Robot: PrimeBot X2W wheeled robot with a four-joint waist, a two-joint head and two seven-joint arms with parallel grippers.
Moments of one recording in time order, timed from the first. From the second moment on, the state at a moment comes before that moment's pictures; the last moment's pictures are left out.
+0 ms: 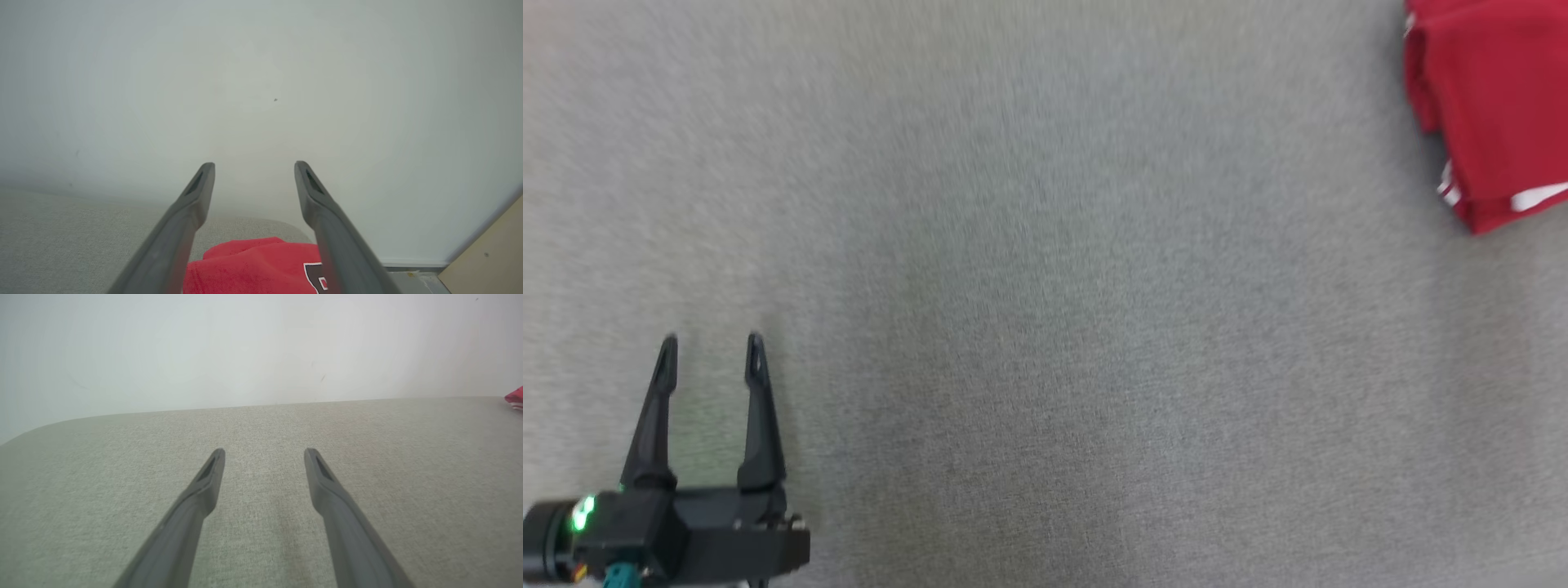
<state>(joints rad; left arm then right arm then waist) -0.13 0.11 0.03 -0.05 -0.09 -0.05 -0.26 -1.06 -0.67 0.35 0.73 0.50 0.13 -0.26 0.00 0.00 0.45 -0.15</state>
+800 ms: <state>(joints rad) -0.02 0.07 0.06 0.05 -0.12 -0.08 -0.26 -0.19 -0.22 0.05 0.21 0.35 0.13 -0.25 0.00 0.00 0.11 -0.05</state>
